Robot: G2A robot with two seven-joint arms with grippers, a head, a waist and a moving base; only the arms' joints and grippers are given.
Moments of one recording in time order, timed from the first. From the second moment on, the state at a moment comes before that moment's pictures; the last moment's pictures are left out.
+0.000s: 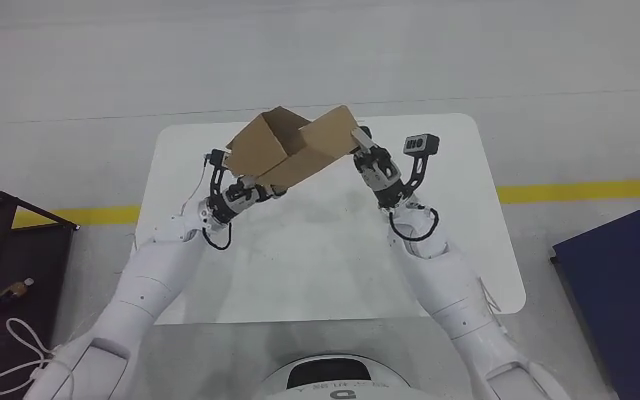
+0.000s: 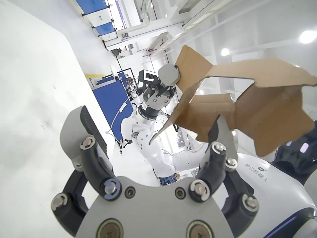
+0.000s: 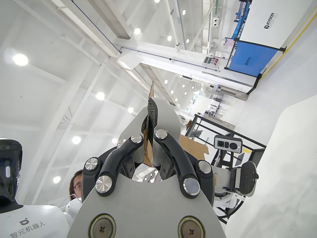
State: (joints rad) left arm 0.99 -1.15 -0.92 -0.96 -0.88 -0.77 -1.05; right arm -1.29 -1.39 1.20 -1.41 0.45 -0.68 0.42
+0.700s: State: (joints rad) left arm 1.05 -1.15 -0.97 -1.04 -0.80 -0.85 -0.97; right arm -1.29 -1.39 1.18 -1.36 0.41 -0.66 0.40
